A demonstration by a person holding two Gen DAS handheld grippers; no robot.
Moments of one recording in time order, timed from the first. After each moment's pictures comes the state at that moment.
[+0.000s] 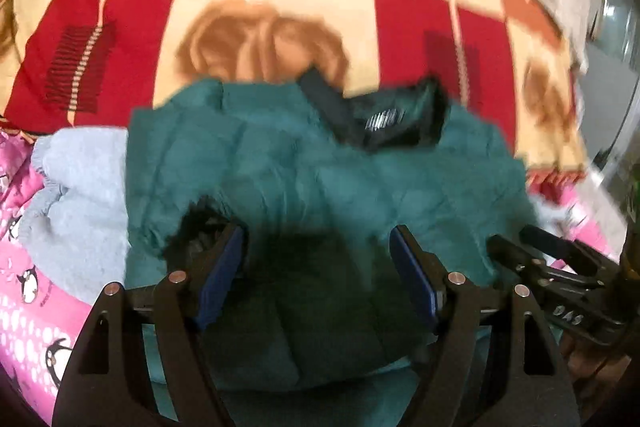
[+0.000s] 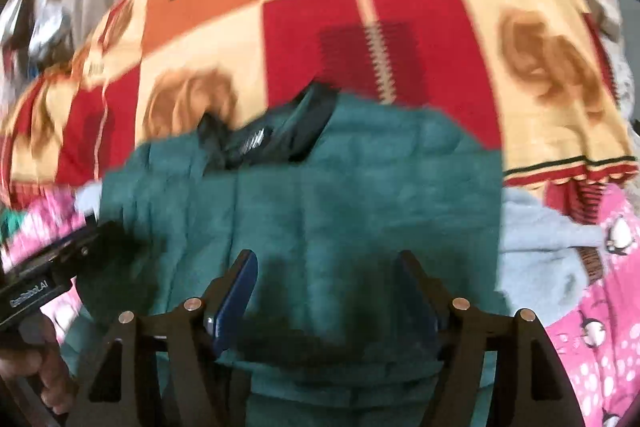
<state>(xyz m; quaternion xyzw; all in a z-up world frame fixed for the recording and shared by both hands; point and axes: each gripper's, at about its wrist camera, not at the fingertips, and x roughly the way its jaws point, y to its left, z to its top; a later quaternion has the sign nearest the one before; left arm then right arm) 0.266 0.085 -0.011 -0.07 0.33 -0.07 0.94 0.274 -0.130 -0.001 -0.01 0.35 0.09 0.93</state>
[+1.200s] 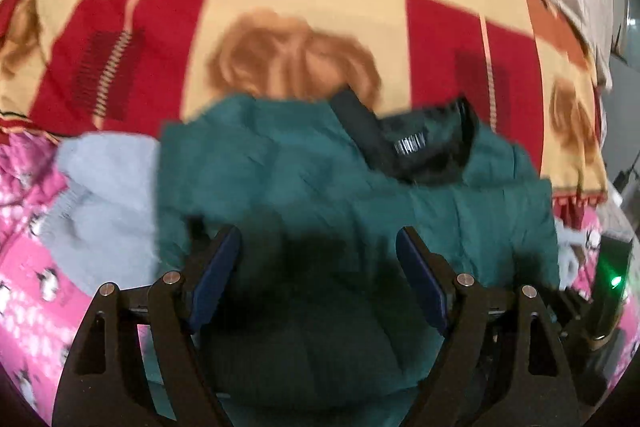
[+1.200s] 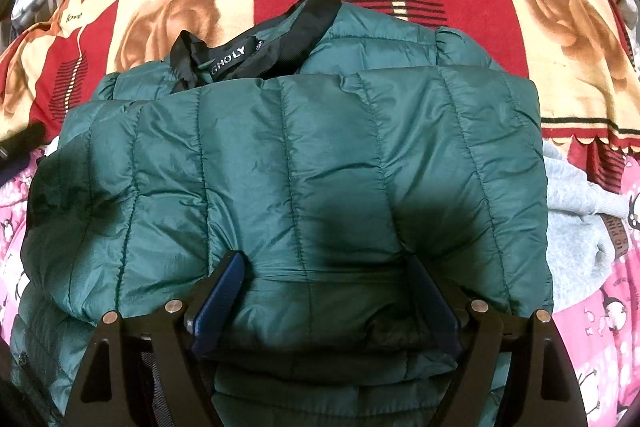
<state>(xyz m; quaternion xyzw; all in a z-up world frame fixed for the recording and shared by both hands) 0.268 0.089 0.007 -0.09 0.32 -0.02 0.94 0.291 -0.125 -0.037 -0.02 0.39 0.07 0.92</state>
